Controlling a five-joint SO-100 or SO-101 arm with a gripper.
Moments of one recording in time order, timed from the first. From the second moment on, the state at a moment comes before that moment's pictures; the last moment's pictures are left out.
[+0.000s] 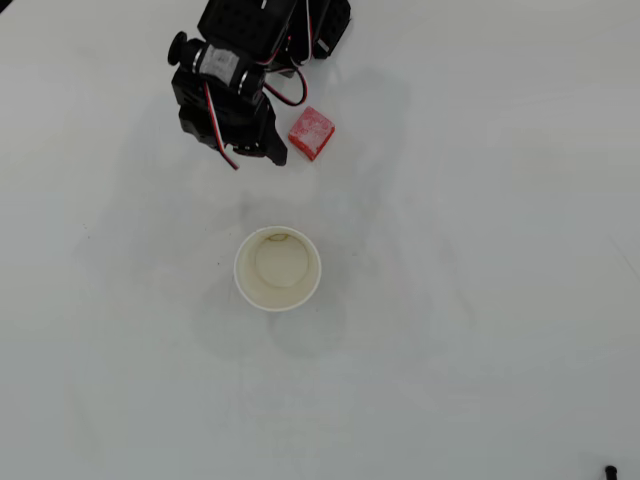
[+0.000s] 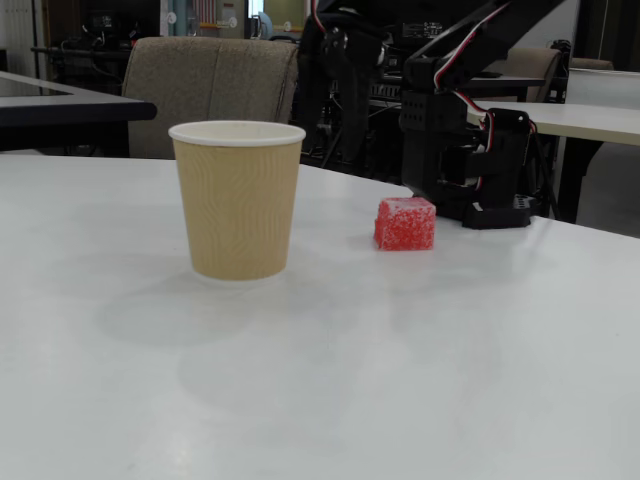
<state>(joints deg) 30.4 140.4 134.8 65.4 -109.8</state>
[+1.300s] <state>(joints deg) 40.6 127.5 132.1 63.9 -109.1</state>
